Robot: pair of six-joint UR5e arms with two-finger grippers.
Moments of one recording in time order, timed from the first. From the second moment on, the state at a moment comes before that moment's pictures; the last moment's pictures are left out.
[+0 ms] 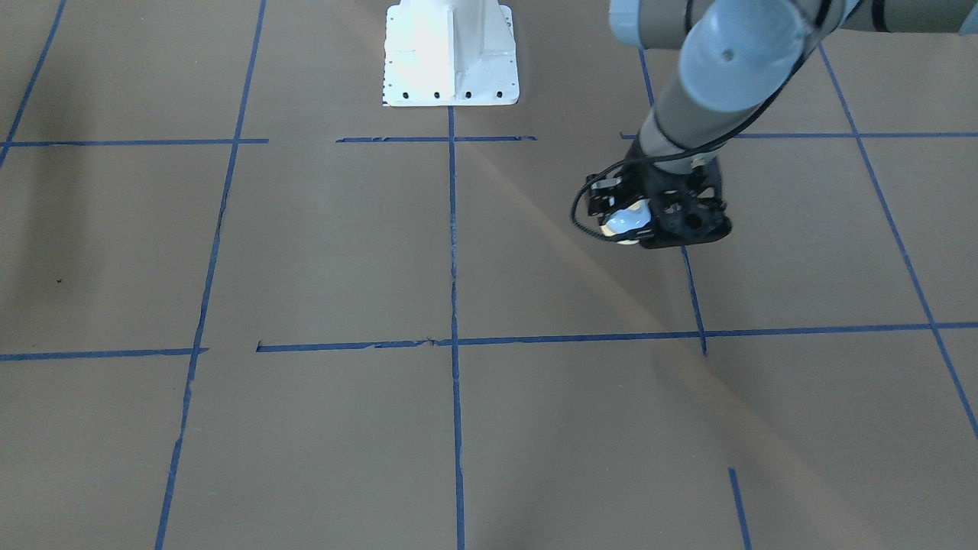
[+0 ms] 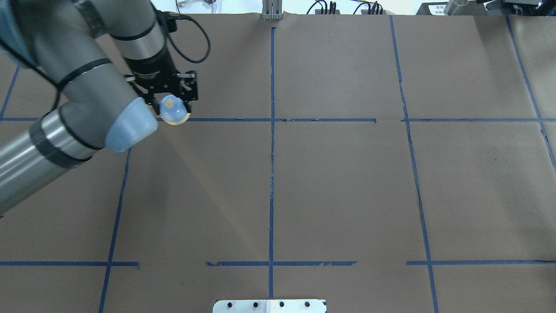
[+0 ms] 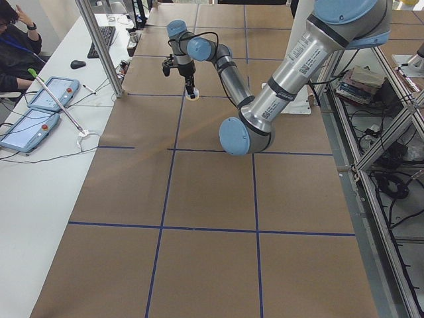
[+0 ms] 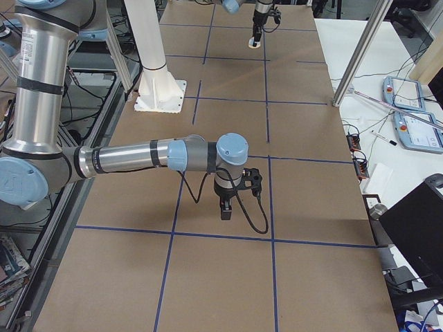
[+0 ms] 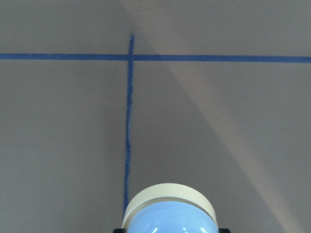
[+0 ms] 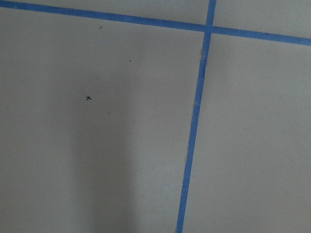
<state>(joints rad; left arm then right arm) -0.84 -2.38 -1.61 -1.25 -2.22 -0.98 1.48 -1.77 1.93 -1.73 2.32 -0.05</state>
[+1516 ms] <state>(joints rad) -0.64 -2.71 -0.92 -1.76 -2.01 -1.21 1.48 -1.77 1.91 -1.73 2.32 -0.05</state>
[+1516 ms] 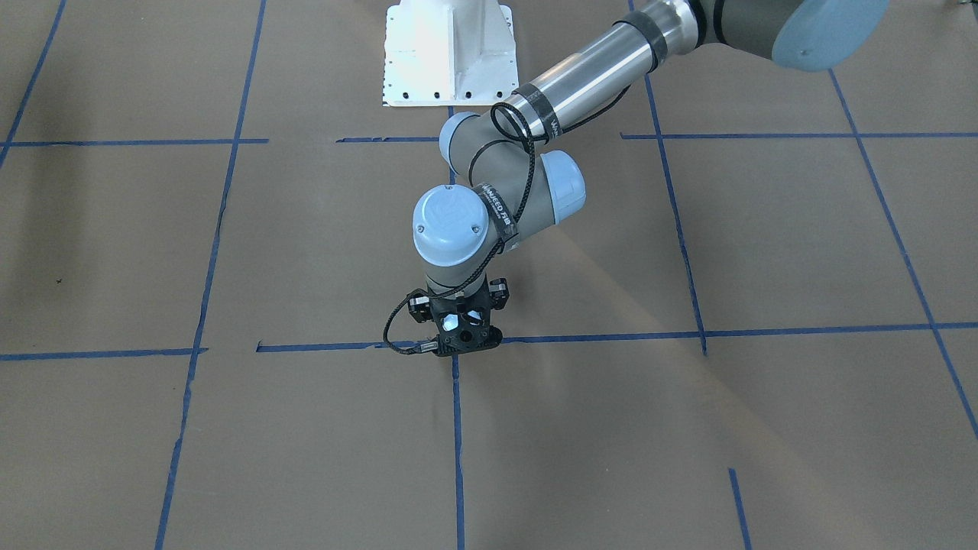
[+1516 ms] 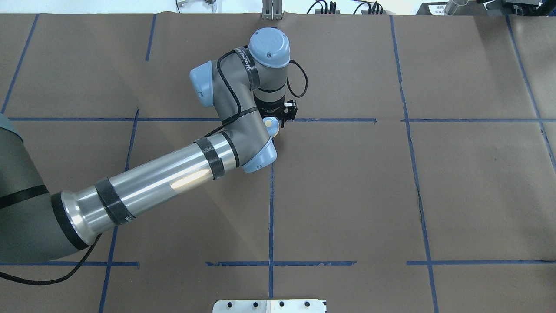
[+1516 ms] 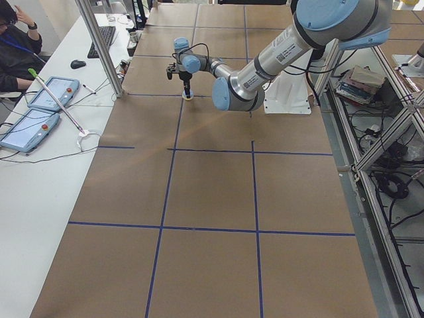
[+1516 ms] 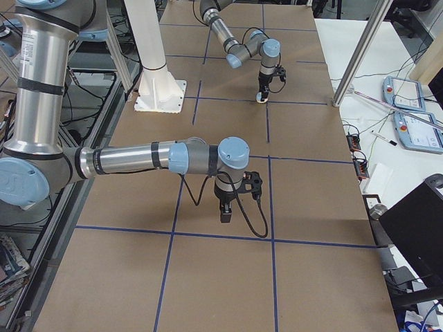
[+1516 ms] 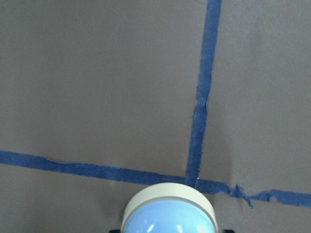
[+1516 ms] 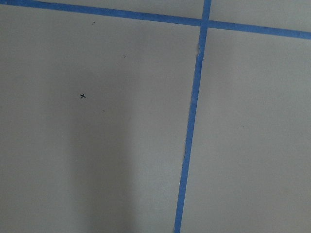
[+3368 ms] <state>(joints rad) -1.32 -1.79 -1.59 -1.54 -2.28 -0.06 1.46 -1.71 1.92 -1.69 2.34 -0.01</state>
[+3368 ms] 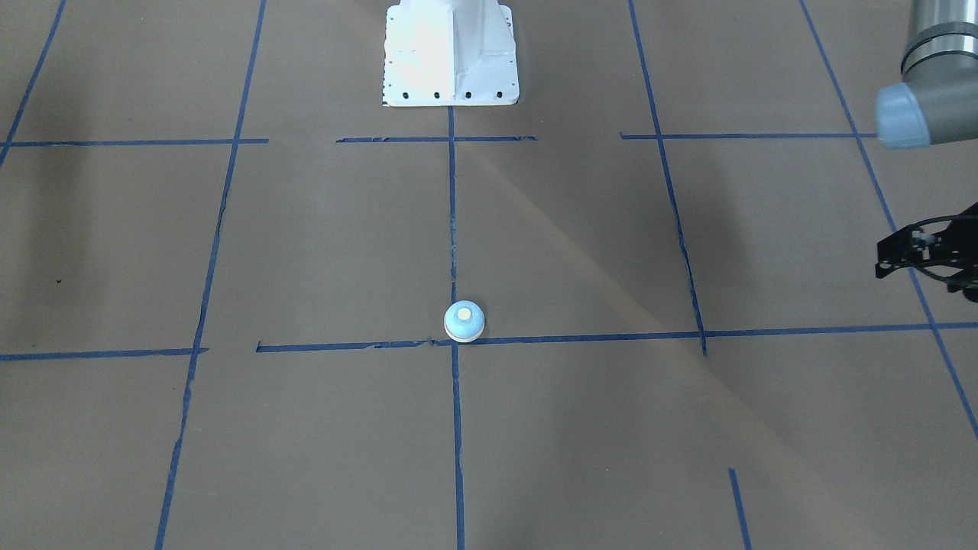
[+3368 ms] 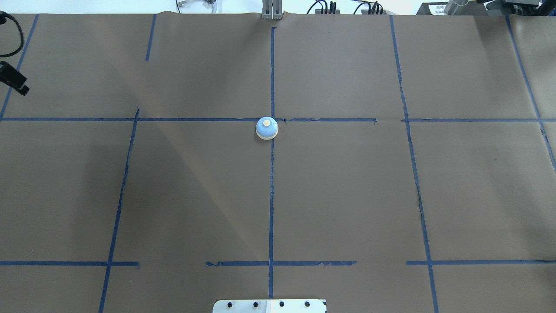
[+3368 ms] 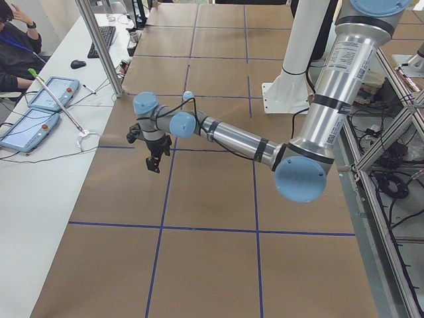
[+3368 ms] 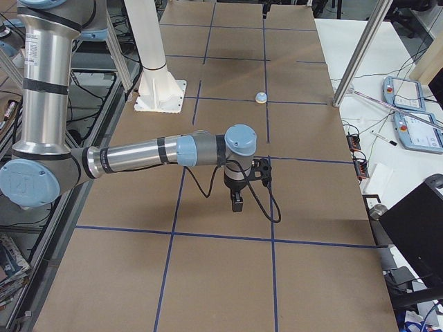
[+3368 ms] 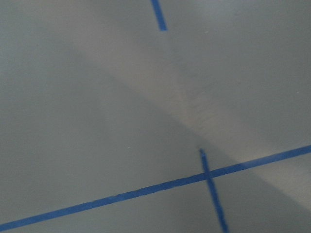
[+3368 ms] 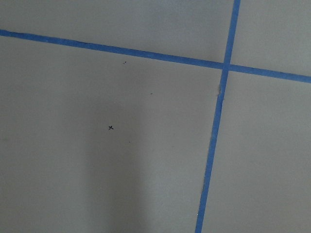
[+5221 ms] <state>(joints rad) -1.56 -1.52 -1.64 -1.58 -2.40 0.12 0.66 -0.64 1.30 -1.48 1.99 1.18</state>
